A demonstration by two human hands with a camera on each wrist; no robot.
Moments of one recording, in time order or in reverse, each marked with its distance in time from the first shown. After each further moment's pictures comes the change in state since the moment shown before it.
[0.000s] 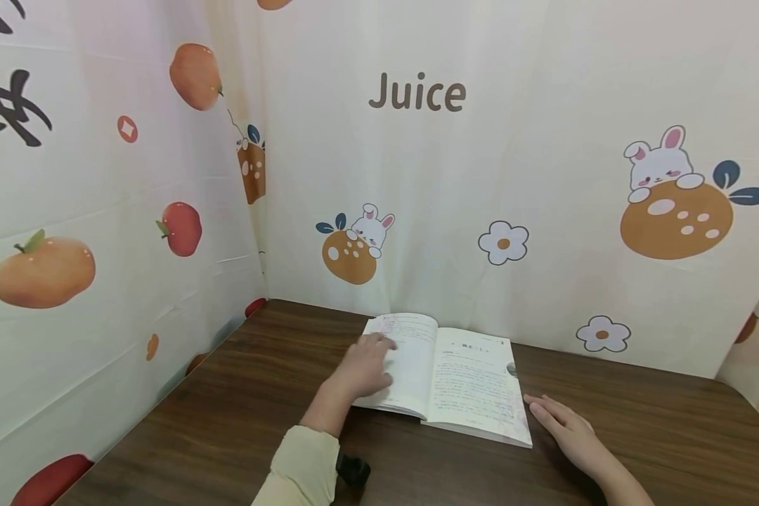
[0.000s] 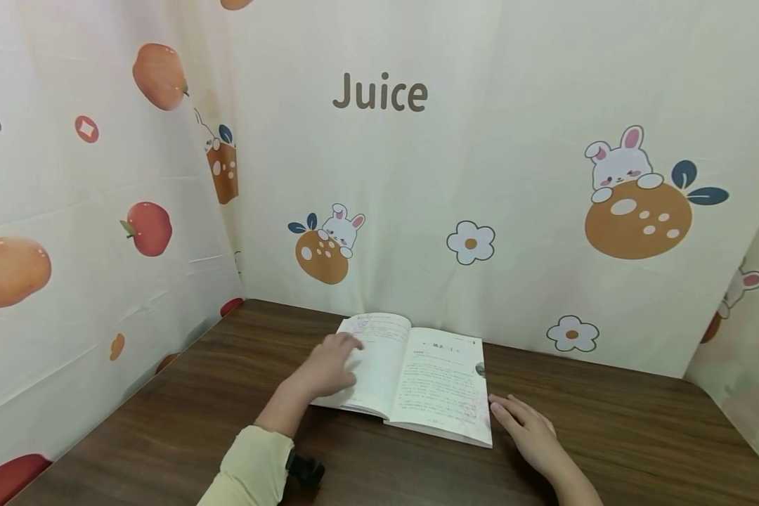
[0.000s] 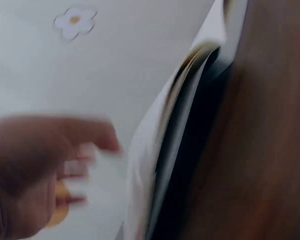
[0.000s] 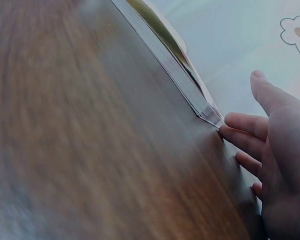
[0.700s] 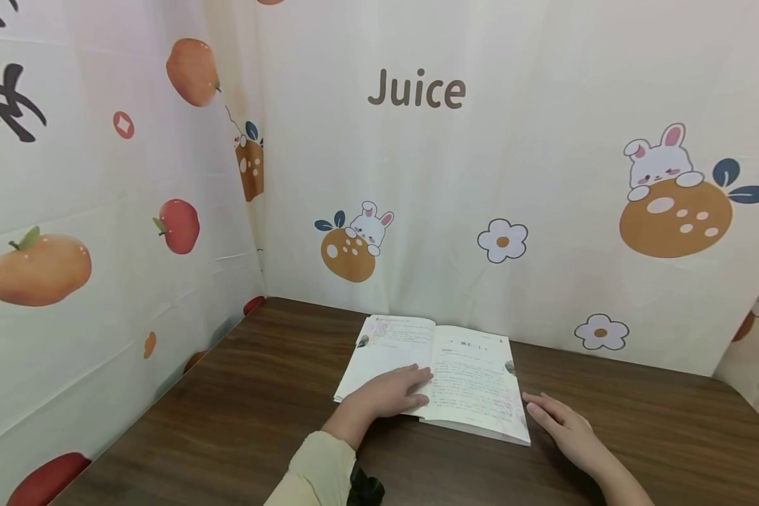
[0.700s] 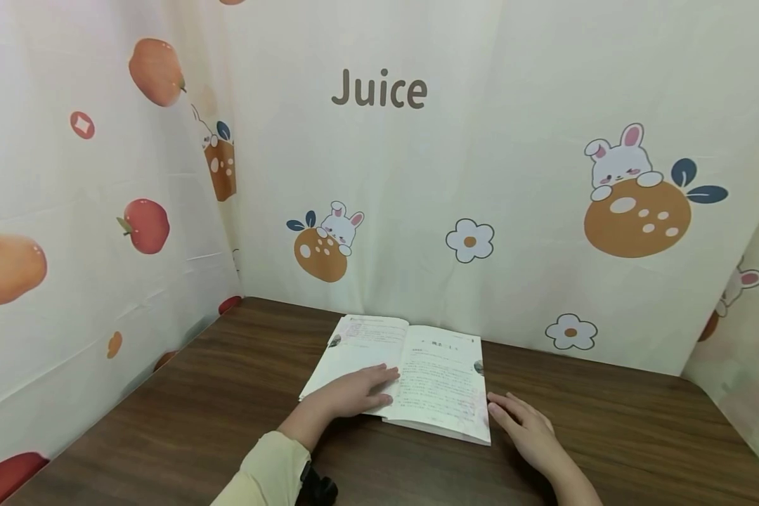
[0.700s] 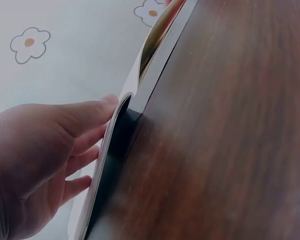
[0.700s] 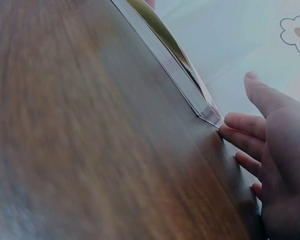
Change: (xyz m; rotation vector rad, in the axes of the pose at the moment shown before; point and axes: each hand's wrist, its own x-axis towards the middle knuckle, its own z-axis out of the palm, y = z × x) left_hand -0.002 0.025 0.032 -0.192 -0.245 0.207; right_hand 0.001 0.001 0.000 -0.025 0.000 -0.003
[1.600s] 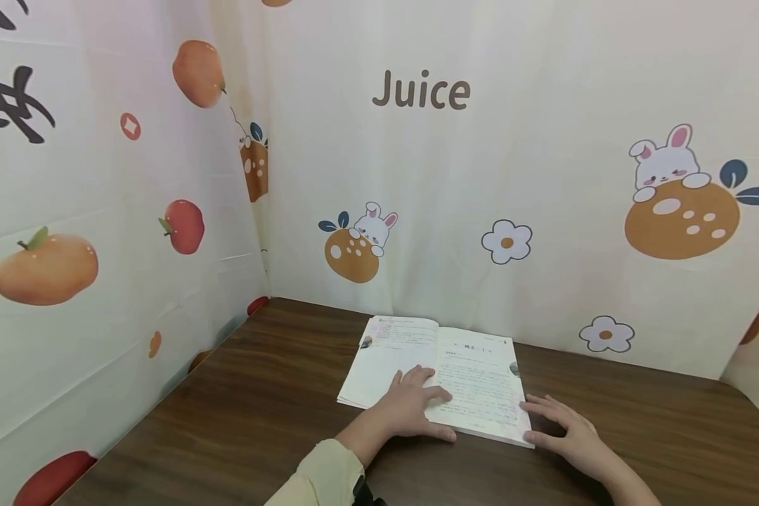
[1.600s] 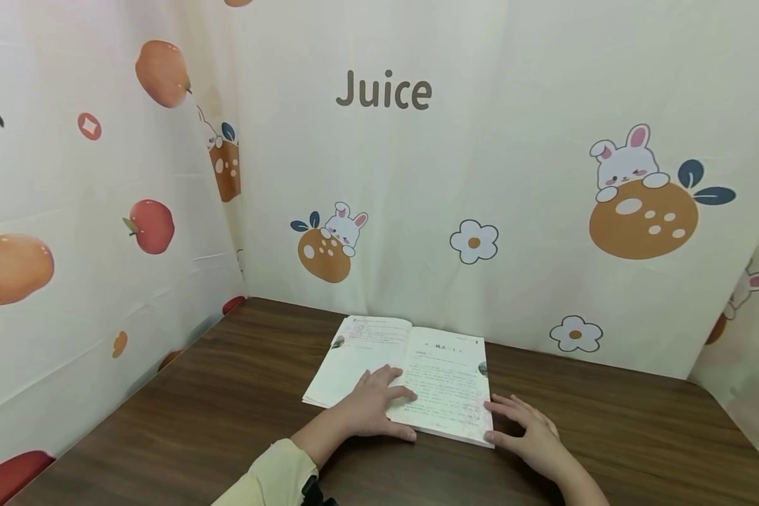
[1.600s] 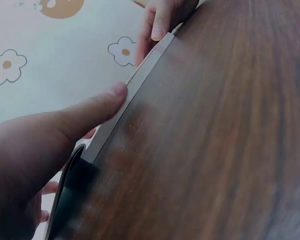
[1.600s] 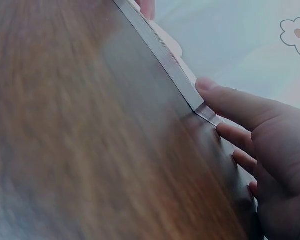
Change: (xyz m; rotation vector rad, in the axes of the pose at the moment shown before) left_hand 0.006 0.017 0.030 0.085 0.111 -0.041; right_hand 0.000 0.012 0.004 -0.034 0.065 -0.258
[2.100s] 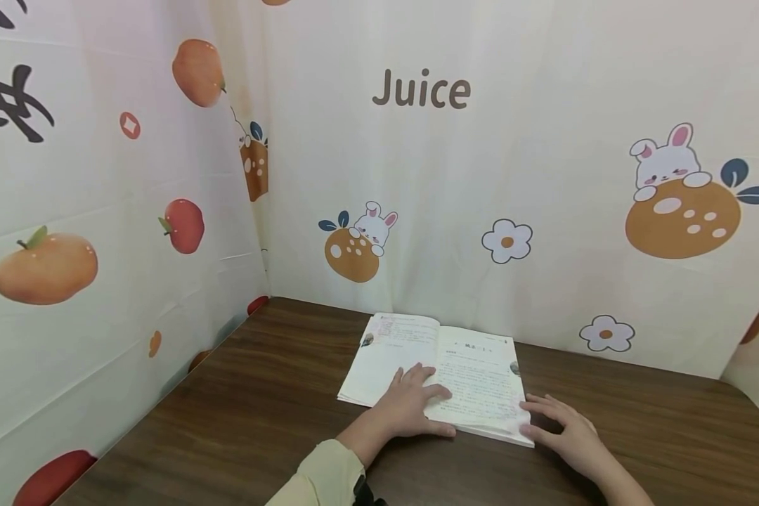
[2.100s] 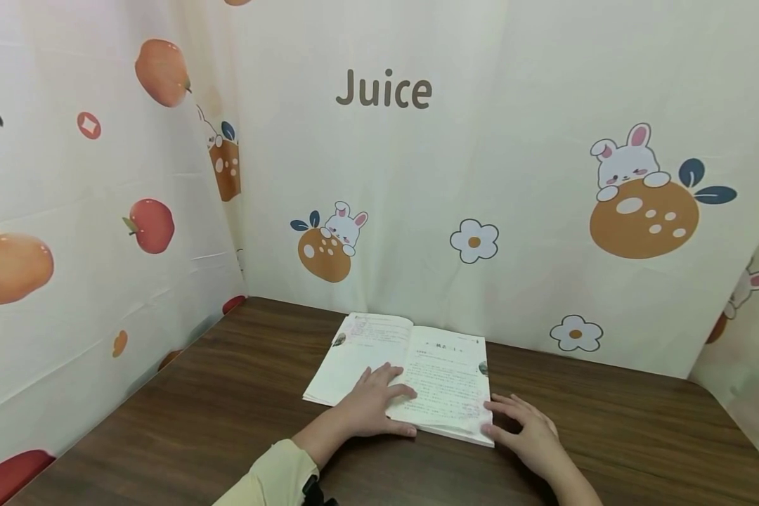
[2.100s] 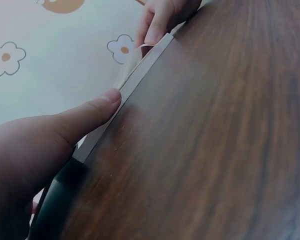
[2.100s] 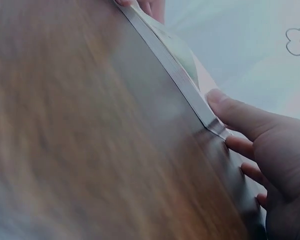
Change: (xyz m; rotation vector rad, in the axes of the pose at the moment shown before) left_hand 0.002 -0.001 0.004 0.034 0.044 0.003; right_hand 0.003 -0.007 0.005 -0.066 0.045 0.066
